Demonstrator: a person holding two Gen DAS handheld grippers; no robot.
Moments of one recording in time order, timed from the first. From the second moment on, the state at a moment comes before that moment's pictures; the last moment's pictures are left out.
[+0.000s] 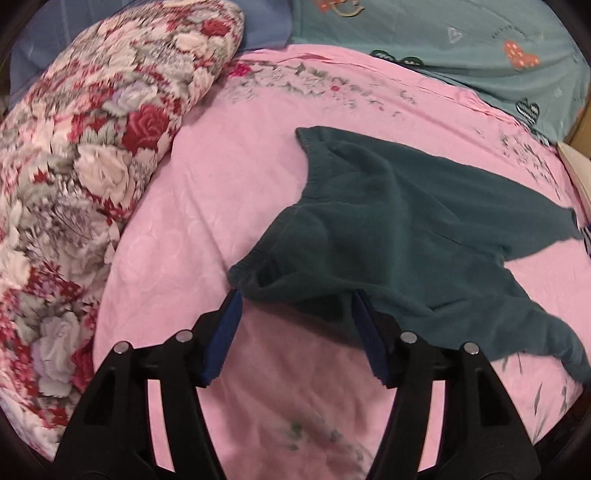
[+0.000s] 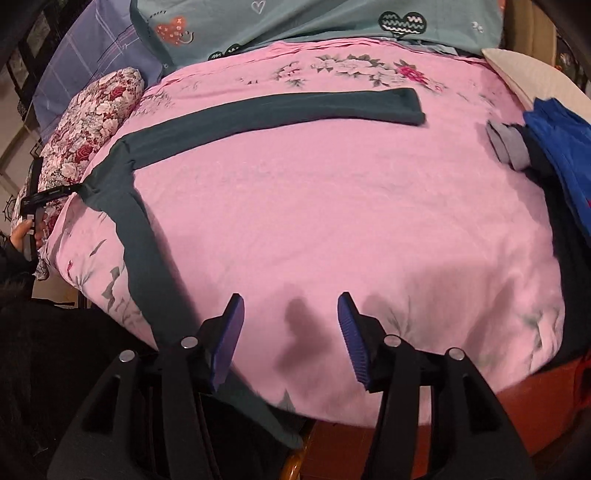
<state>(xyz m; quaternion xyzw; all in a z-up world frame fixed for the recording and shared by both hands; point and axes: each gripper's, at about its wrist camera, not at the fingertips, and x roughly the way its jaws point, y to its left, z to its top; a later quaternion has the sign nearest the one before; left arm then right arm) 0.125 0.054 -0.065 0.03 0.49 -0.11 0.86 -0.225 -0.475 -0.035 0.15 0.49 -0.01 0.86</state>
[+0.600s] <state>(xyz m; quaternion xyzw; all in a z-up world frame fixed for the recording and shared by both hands) 0.132 0.039 -0.072 0.02 0.50 -0.10 0.86 -0.313 -0.447 -0.100 0.24 0.46 0.04 0.86</state>
